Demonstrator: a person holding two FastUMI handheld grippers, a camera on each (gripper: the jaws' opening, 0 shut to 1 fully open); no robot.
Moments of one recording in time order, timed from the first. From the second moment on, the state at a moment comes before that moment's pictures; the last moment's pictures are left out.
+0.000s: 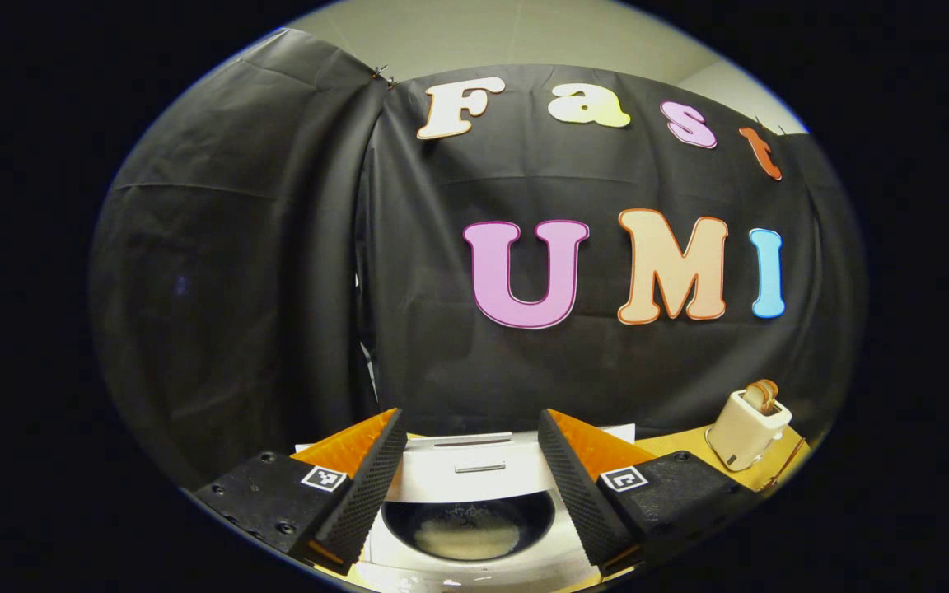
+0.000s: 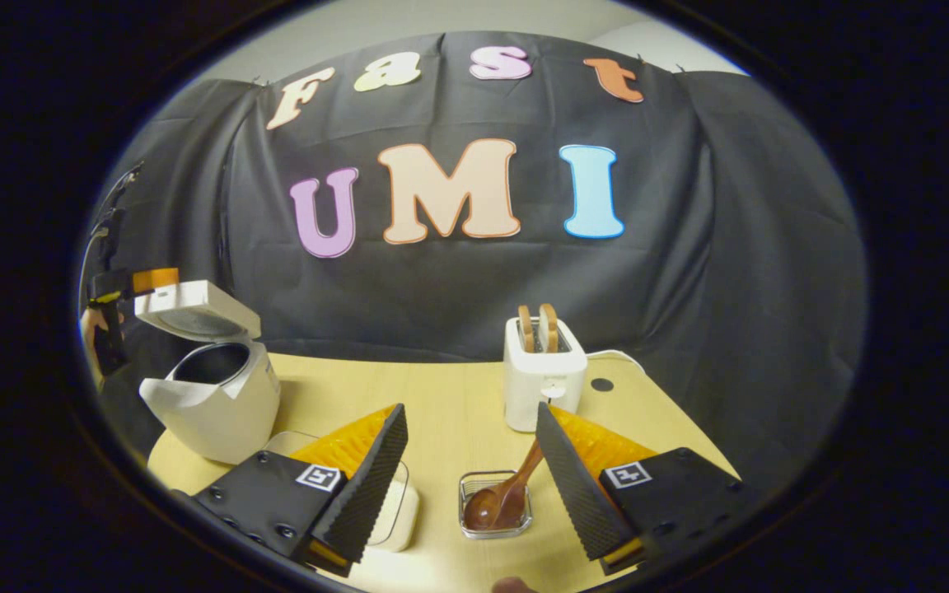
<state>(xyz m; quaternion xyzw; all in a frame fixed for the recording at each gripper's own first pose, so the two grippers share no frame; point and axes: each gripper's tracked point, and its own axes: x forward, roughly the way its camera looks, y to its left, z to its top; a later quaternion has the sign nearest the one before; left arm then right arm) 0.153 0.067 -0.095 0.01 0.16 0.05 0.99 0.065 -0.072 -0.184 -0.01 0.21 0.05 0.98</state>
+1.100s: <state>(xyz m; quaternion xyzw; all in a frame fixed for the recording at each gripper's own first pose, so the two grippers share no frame) 0.098 0.065 -0.196 0.00 0.28 0.05 0.96 0.060 -0.063 -0.187 -0.01 0.22 0.07 0.97</state>
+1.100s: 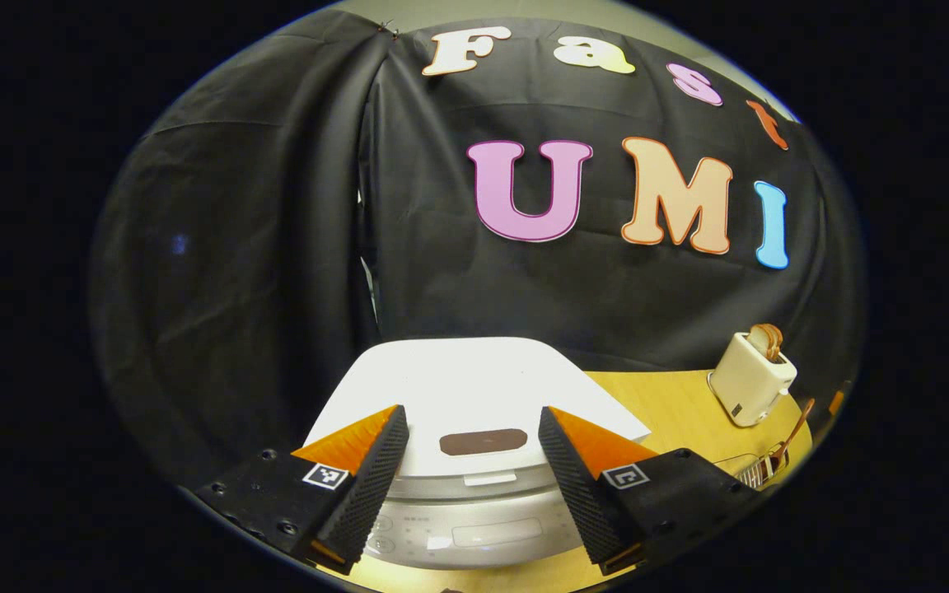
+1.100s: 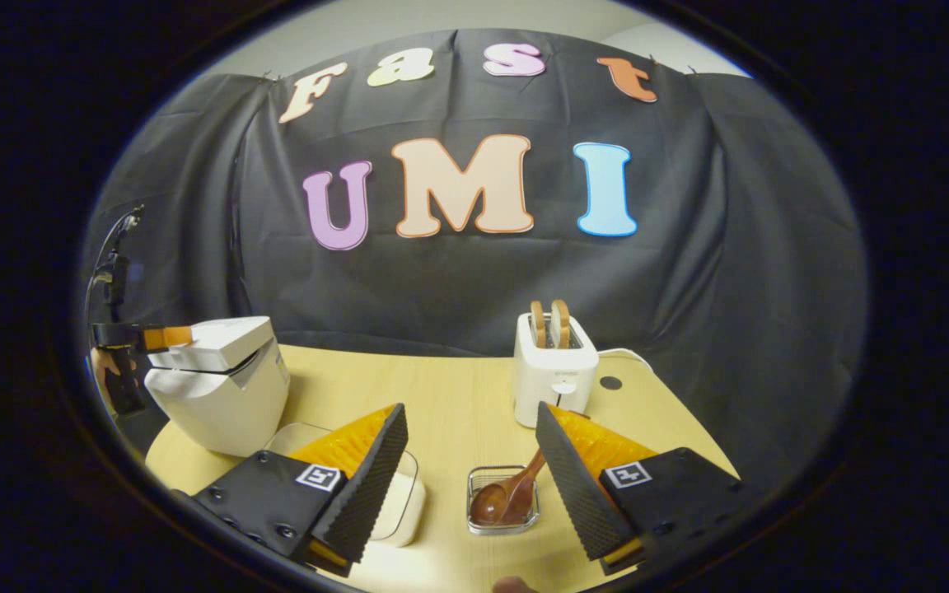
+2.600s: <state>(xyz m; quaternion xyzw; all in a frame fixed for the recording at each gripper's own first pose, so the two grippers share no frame) 0.018 0.017 -0.126 0.03 0.16 0.03 0.99 0.051 -0.015 -0.124 0.03 0.14 0.09 0.99</state>
